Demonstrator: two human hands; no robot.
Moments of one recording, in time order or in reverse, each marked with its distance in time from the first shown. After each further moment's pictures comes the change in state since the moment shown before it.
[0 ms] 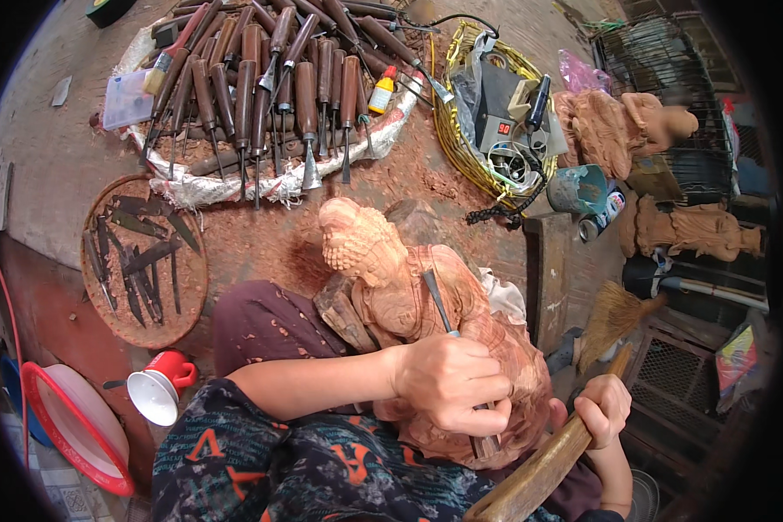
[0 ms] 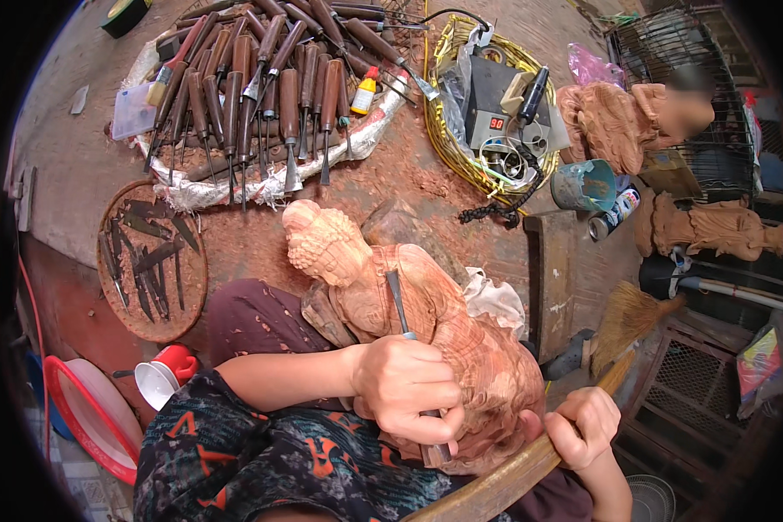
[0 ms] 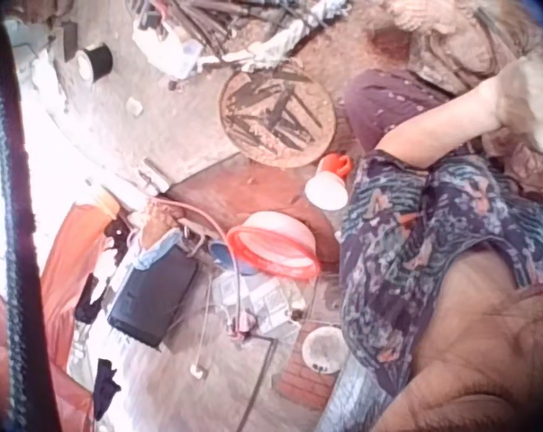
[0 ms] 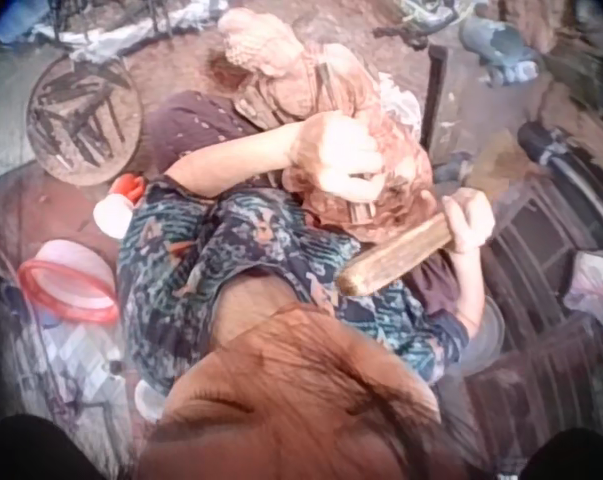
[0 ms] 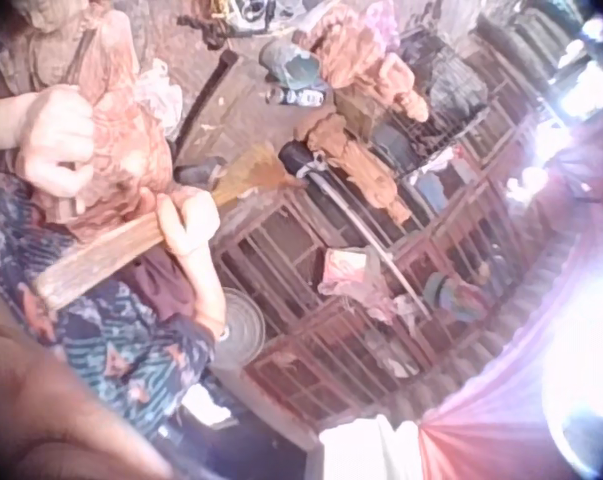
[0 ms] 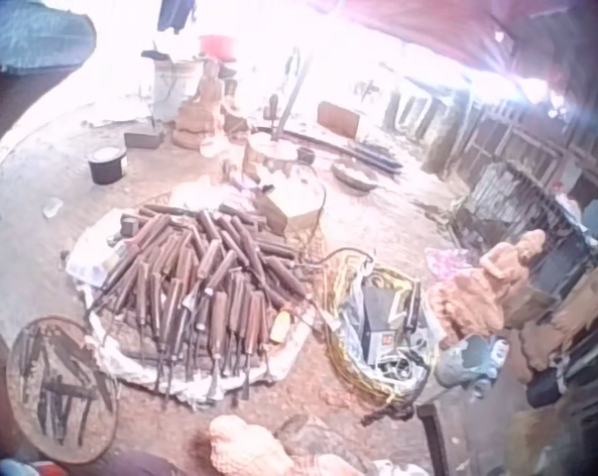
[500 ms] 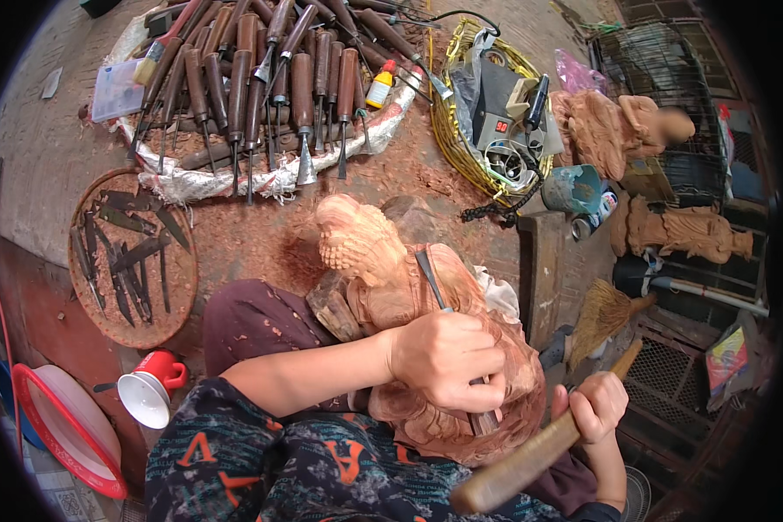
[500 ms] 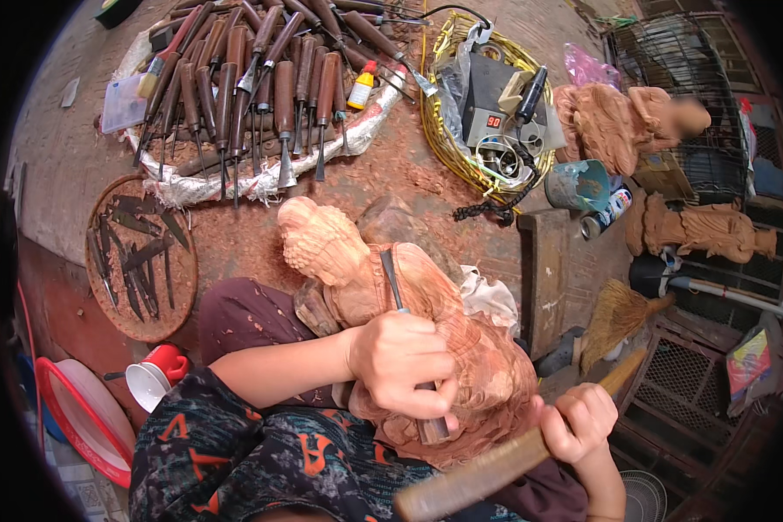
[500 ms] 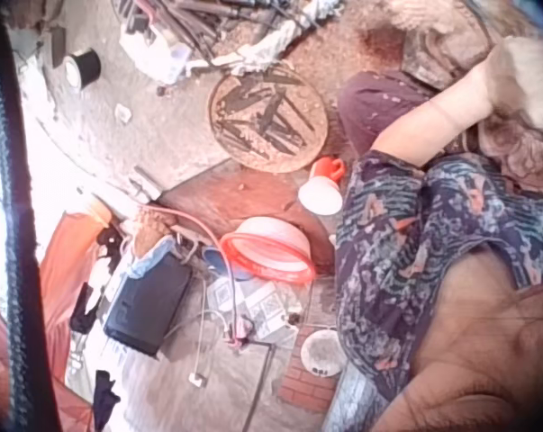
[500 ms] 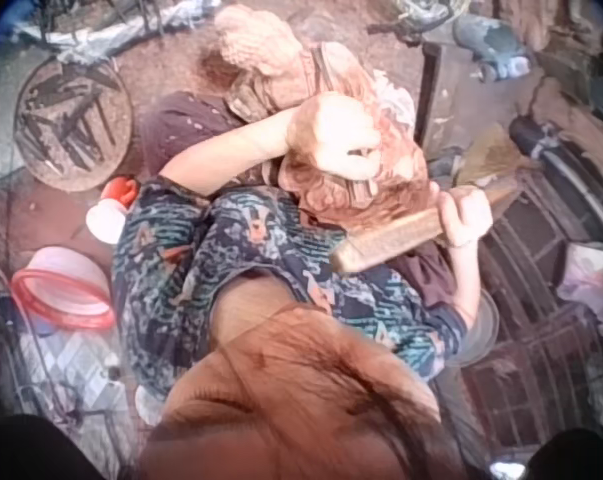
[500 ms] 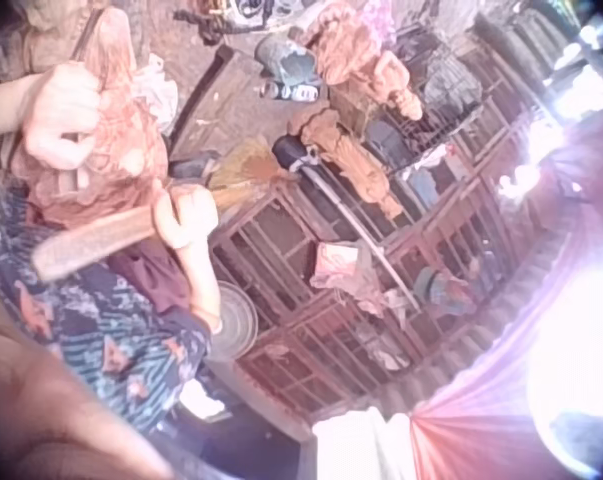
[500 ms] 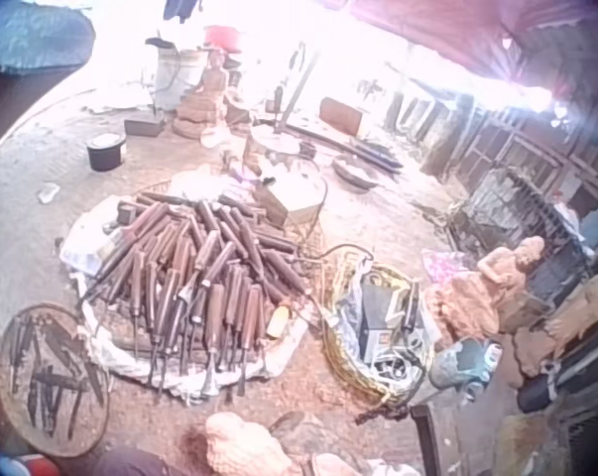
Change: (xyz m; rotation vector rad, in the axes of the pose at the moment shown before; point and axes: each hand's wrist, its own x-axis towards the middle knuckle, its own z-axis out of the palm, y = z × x) left_hand -0.006 -0.015 -0.003 -0.001 0.053 -0.014; right_hand 0.006 0.000 0.004 -0.155 -0.027 -0.055
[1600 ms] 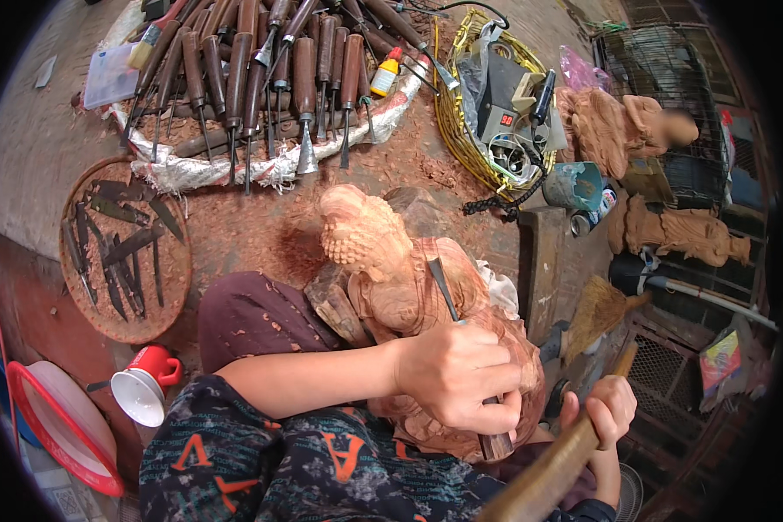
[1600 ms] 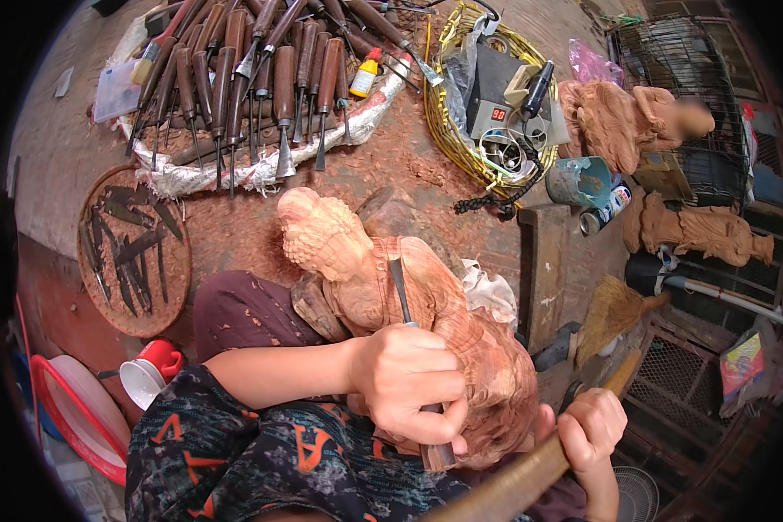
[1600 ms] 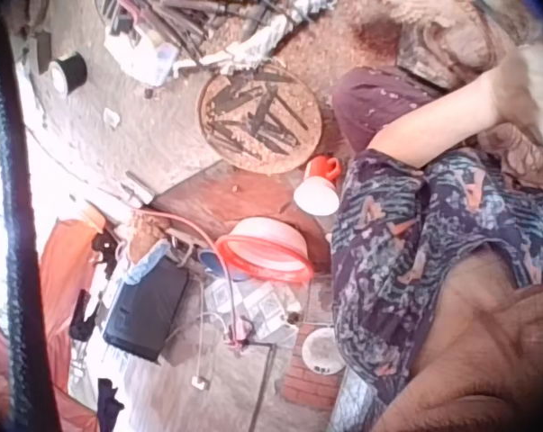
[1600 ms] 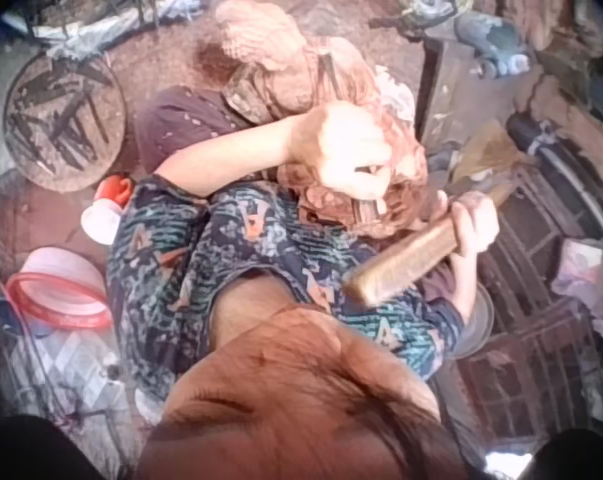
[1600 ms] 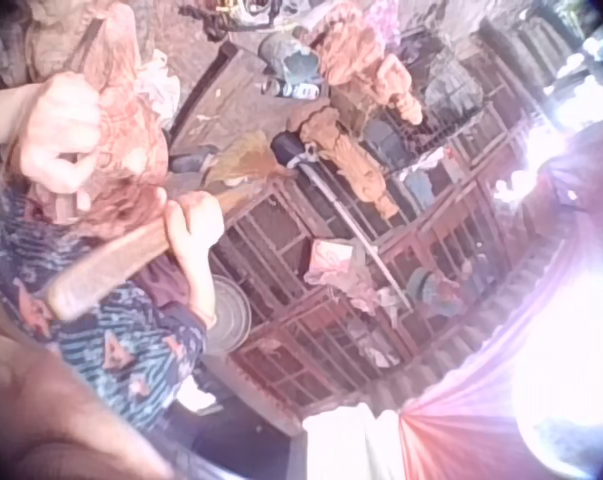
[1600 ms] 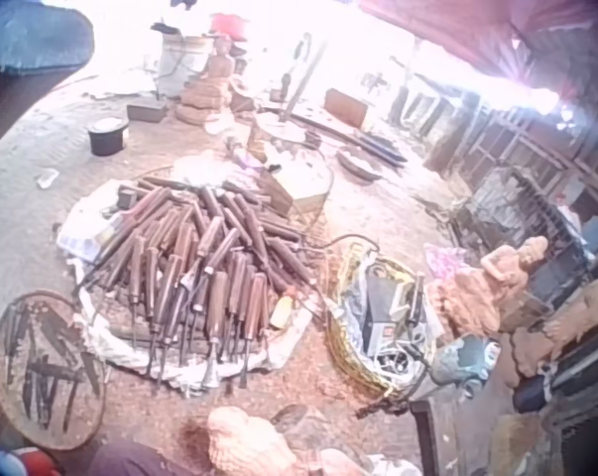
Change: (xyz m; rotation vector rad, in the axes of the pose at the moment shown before) left_hand 0.011 0.012 -0.001 -0.054 0.096 -0.055; right_hand 0.004 -0.005 -0.009 0.090 0.070 0.073
